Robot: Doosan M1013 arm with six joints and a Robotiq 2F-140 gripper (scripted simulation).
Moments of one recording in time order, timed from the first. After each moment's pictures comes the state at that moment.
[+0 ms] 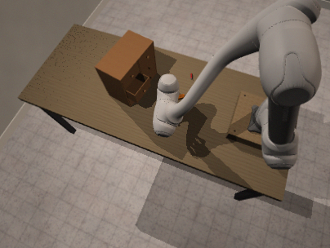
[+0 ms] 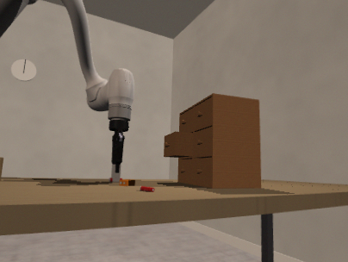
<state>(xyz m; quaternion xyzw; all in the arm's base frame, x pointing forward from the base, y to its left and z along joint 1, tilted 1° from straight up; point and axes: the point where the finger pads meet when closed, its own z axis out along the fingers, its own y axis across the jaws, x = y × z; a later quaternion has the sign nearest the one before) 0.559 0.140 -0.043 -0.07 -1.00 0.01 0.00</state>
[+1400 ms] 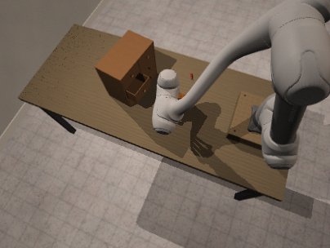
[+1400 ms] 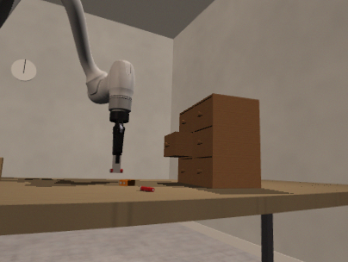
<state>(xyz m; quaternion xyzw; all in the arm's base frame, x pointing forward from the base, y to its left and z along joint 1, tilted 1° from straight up) 0.559 0.141 -0.008 -0.07 -1.00 0.01 0.00</state>
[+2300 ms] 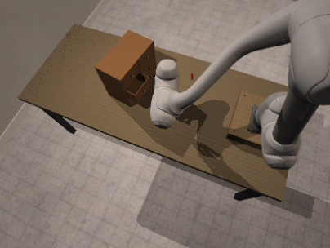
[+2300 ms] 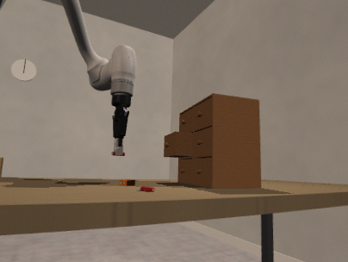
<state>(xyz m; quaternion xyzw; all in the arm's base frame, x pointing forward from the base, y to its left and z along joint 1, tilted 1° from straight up) 0.563 0.139 0.057 0.01 -1.00 0.01 0.00</state>
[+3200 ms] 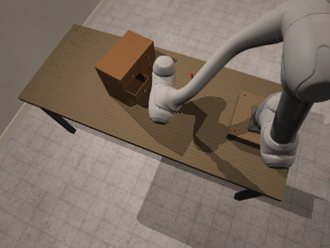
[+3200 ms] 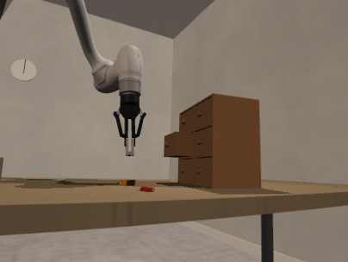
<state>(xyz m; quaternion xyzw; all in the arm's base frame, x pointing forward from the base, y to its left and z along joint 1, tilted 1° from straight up) 0.594 0.100 0.058 0.60 -0.80 0.04 0.02</state>
